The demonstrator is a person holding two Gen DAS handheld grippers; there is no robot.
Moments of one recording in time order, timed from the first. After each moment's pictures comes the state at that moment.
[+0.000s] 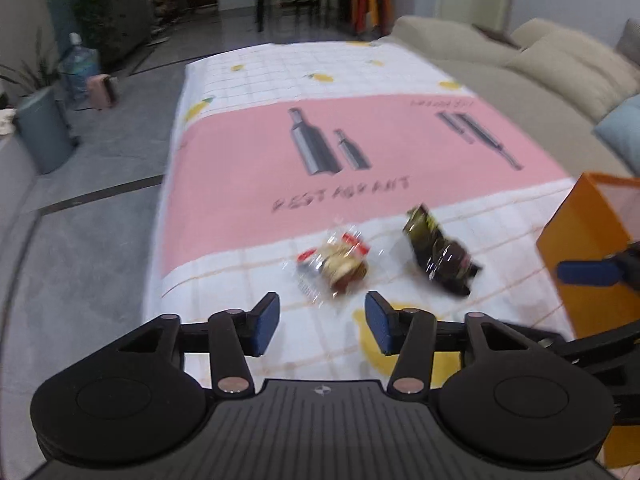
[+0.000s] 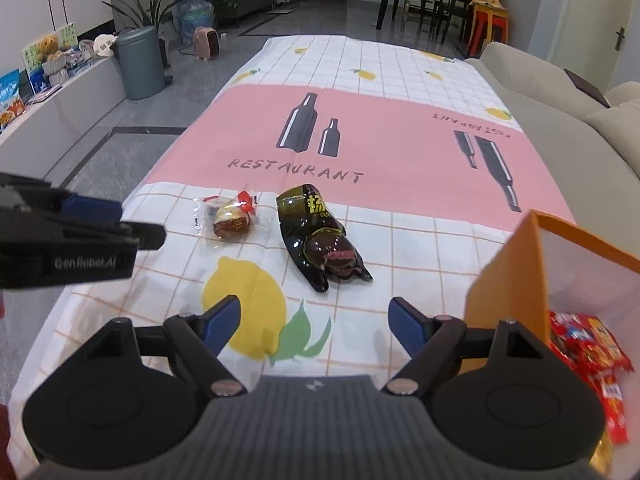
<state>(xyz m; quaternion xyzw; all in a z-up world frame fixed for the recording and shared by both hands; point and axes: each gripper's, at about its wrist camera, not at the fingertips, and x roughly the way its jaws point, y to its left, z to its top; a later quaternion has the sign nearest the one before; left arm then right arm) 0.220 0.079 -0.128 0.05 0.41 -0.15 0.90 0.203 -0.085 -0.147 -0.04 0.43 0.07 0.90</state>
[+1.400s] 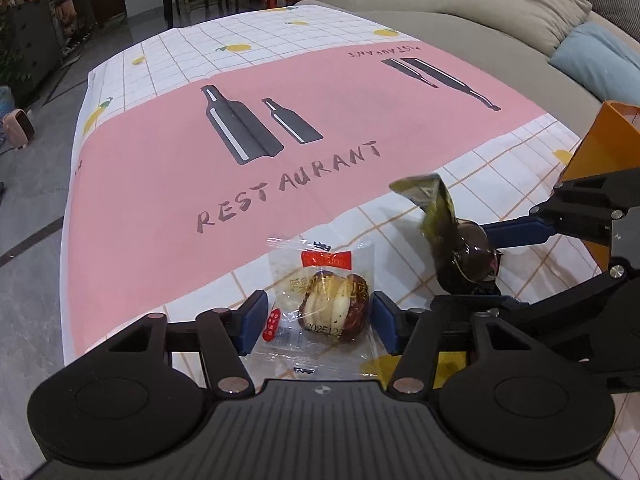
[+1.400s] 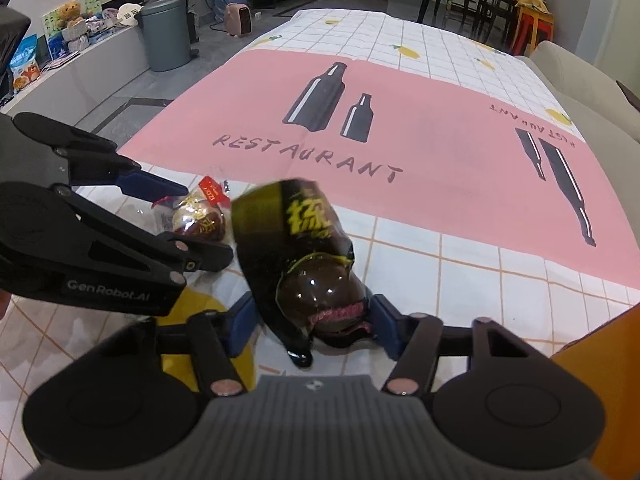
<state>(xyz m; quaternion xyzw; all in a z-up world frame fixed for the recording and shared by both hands) 0.290 0.050 -0.195 0.12 0.42 -0.25 0.86 0.283 -0.082 -0.216 -0.07 0.44 0.12 0.89</state>
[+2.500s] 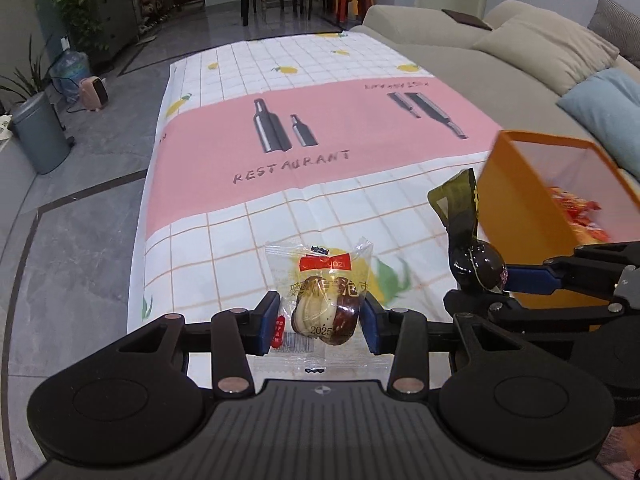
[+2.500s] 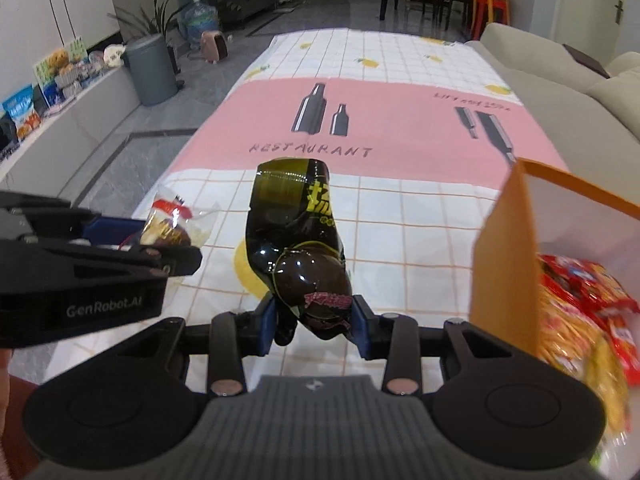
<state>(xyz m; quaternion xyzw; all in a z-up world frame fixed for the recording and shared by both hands) 0.132 0.037 -0.094 0.07 0.42 -0.15 0.89 0.143 -0.100 -0.129 0.01 0.43 0.08 0.90</state>
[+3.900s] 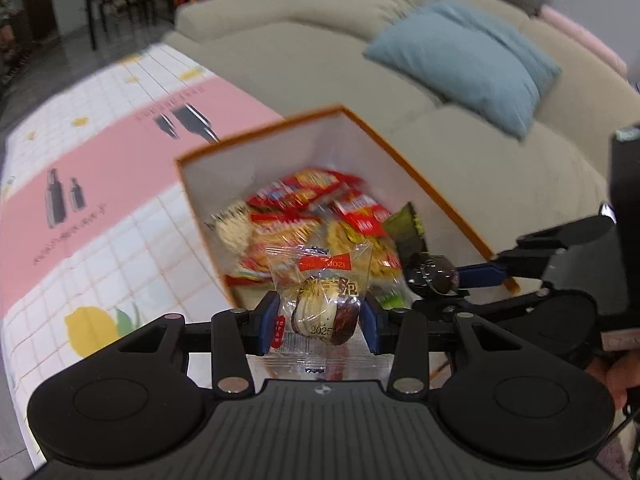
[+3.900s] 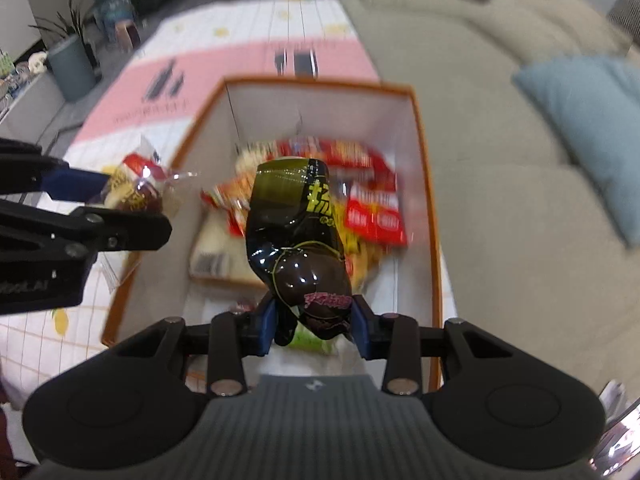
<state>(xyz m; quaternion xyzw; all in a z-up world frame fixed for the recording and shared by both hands) 0.074 -0.178 -0.060 0.15 0.45 -0.33 0.81 0.060 -0.318 -0.105 0.03 0.51 -0.01 0.86</state>
